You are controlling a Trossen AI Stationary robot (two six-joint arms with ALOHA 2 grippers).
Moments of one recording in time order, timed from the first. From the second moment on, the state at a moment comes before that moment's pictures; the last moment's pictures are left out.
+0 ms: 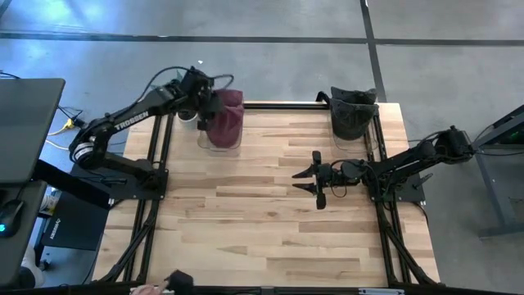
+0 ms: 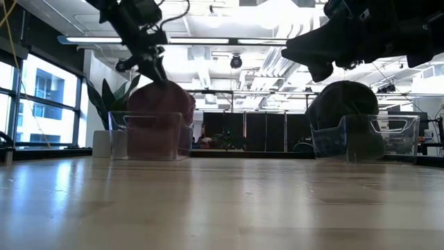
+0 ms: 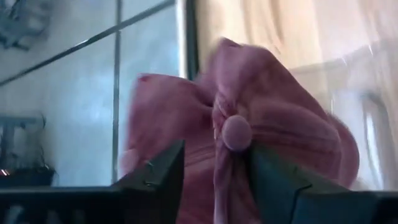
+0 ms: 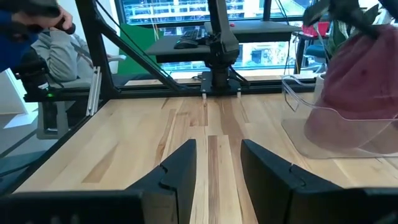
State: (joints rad) left arm 0.73 1.30 1.15 -0.63 0.02 0.94; right arm 0.14 1.23 0.31 0.85 0.10 0.08
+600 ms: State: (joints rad) left arm 0.82 1.05 1.11 -0.51 0.67 0.25; right arm 0.13 1.23 0.31 0.93 0.00 0.11
